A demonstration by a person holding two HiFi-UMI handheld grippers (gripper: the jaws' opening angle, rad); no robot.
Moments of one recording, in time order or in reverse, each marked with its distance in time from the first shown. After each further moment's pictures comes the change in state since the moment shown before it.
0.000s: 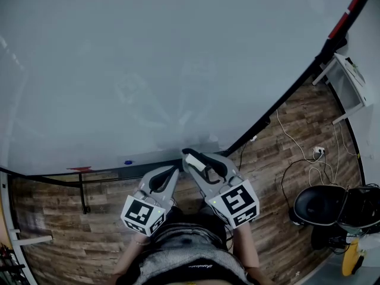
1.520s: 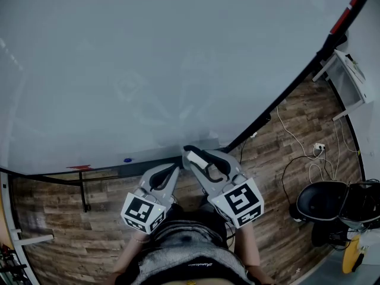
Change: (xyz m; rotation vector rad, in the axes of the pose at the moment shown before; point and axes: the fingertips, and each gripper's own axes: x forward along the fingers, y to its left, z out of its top) left arm -0.001 -0.001 -0.005 0.006 0.017 -0.018; right arm -0.008 0.002 0.006 -0.009 -0.003 -0.005
